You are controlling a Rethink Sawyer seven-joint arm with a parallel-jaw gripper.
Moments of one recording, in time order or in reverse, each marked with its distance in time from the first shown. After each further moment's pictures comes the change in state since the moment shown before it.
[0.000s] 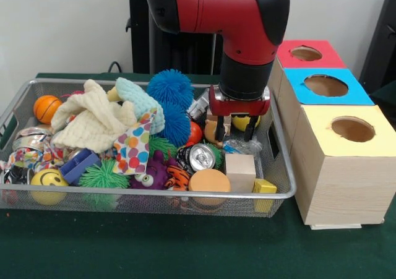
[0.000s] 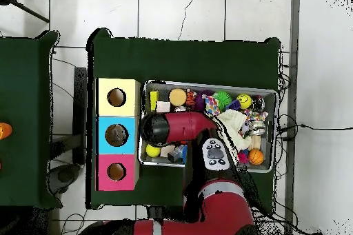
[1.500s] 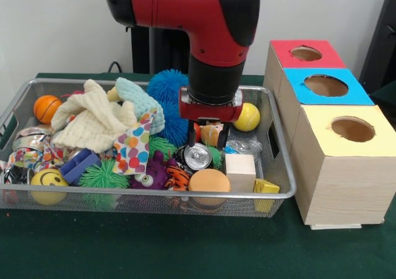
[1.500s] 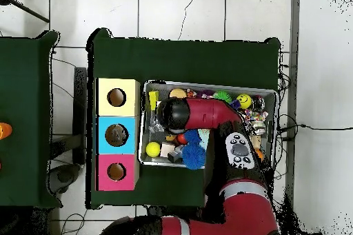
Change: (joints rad) arm -0.075 -0.003 -0.003 -0.108 0.011 0.107 0.000
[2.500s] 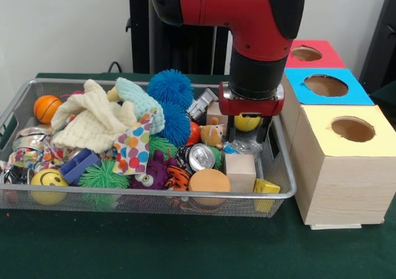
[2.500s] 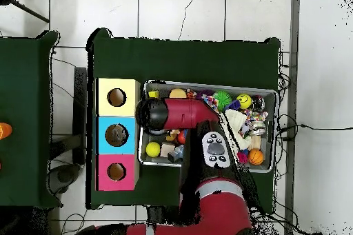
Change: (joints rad) arm 0.093 -0.012 -0.003 0.017 0.088 0.005 0.000
